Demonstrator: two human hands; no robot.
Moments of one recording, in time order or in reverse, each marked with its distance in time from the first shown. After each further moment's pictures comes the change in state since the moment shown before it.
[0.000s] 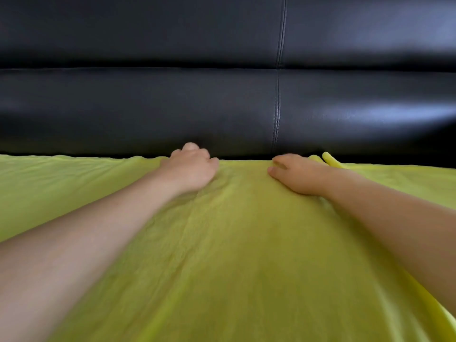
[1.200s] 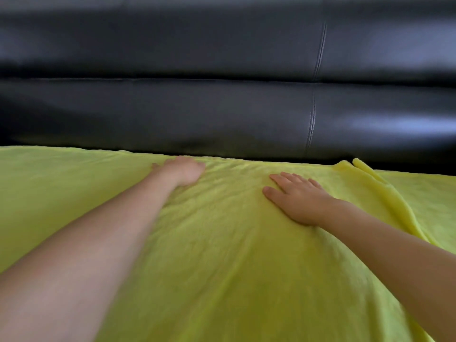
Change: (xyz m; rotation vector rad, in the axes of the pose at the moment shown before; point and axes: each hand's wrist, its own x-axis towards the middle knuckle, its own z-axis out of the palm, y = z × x) left_hand 0.004 -0.119 -0.014 0.079 -0.066 -0.215; right_hand -0.055 -0.086 0.035 -0.054 -0.007 -0.063
